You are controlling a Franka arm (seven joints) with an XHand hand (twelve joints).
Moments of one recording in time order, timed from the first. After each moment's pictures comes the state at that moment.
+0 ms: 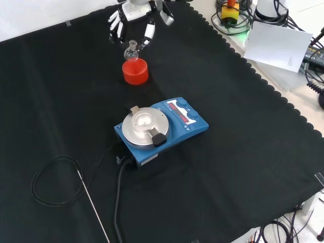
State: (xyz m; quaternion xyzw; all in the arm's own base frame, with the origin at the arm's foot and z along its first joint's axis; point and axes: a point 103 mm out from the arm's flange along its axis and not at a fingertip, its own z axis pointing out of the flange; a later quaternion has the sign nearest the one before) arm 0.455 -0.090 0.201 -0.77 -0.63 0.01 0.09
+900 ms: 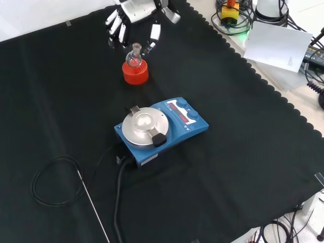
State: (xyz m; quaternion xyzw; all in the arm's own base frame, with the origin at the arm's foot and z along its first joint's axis) arm 0.488 0.016 0.272 -0.72 -0.69 0.04 0.07
